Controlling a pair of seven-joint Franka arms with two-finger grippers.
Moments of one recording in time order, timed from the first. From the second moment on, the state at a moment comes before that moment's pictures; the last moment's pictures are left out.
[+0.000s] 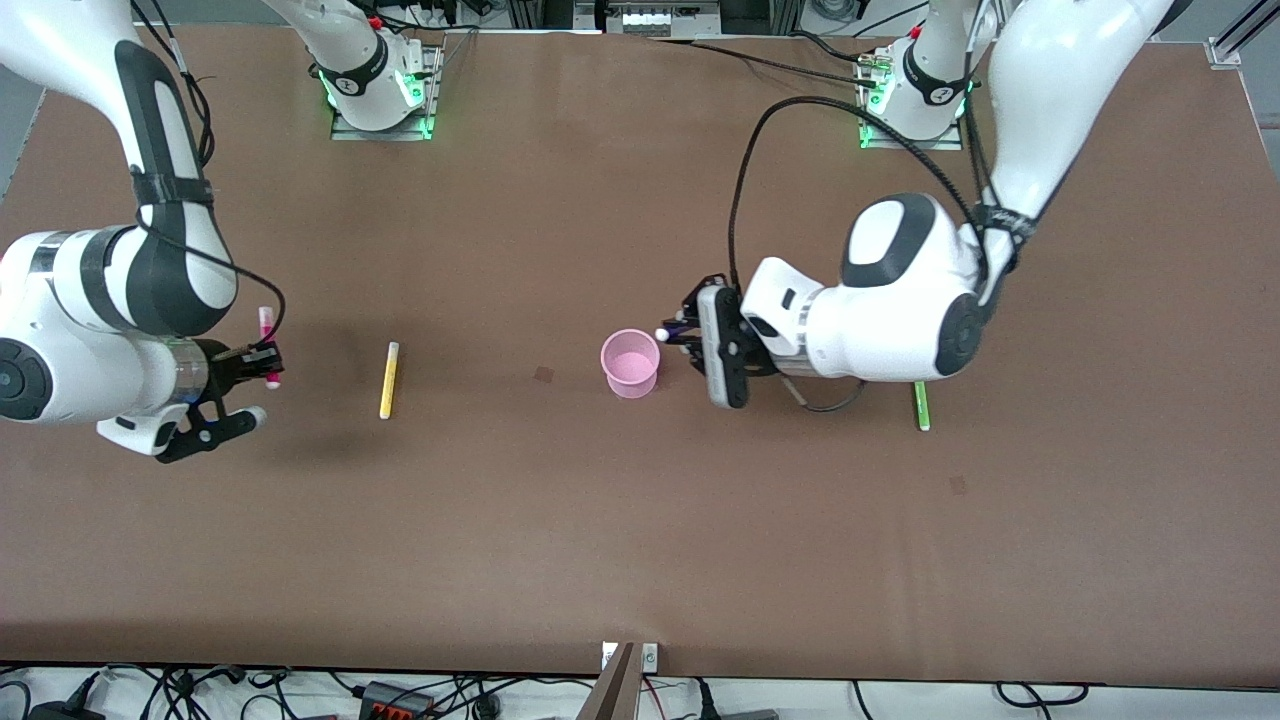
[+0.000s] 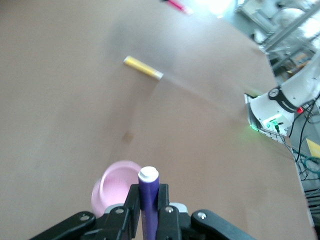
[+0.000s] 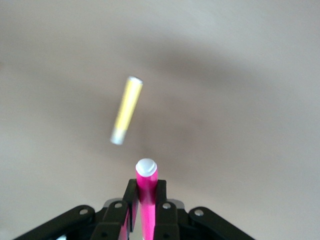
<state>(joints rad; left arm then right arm) 0.00 0.70 -0.67 -1.37 -0.48 2.05 0.98 0.02 0.53 0.05 -1.43 0.02 1.65 -0.34</state>
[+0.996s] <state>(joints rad) -0.11 0.83 -0.67 -1.49 -0.49 2.41 1.46 0.07 0.54 0.25 -1.42 0.15 1.84 -0.50</state>
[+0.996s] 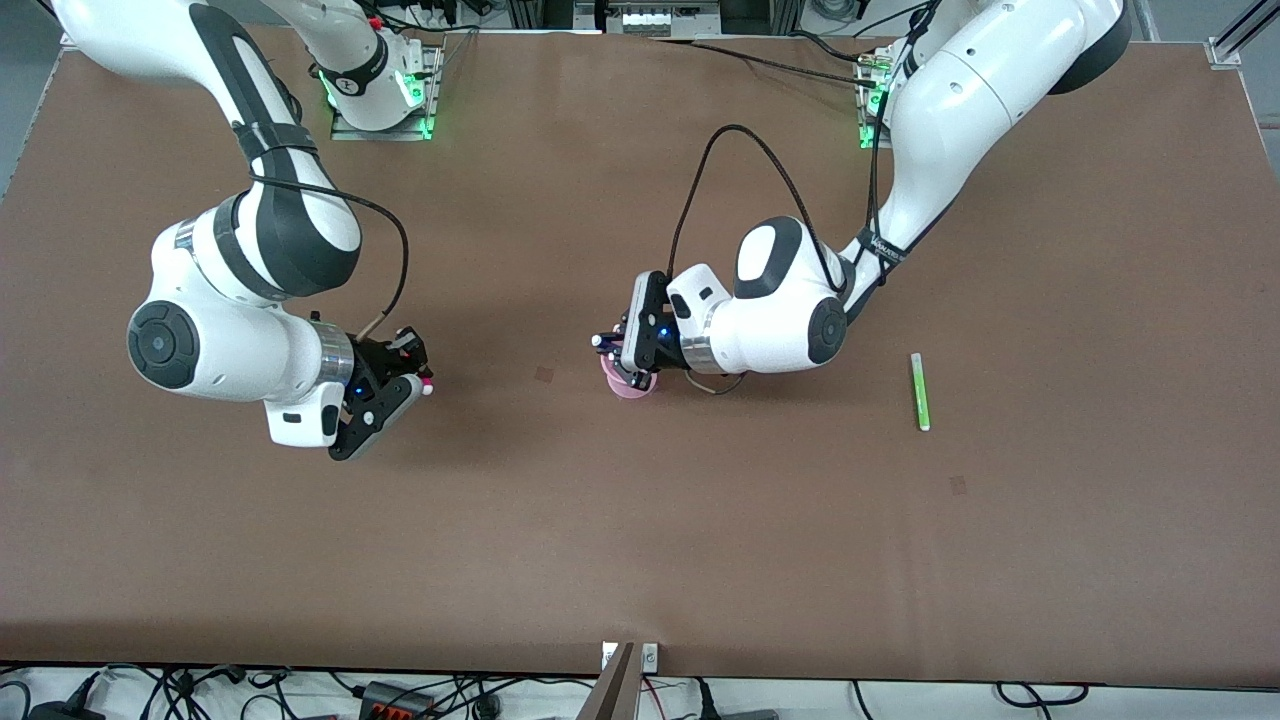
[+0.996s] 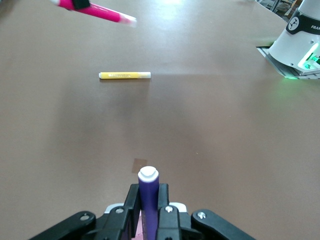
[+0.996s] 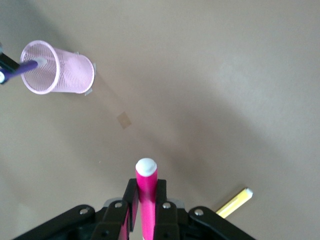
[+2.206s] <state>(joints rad) -0.07 0.81 -0.66 -1.49 -0.49 2.28 1.46 0.11 0.56 0.25 -1.42 0.15 1.86 -0.56</state>
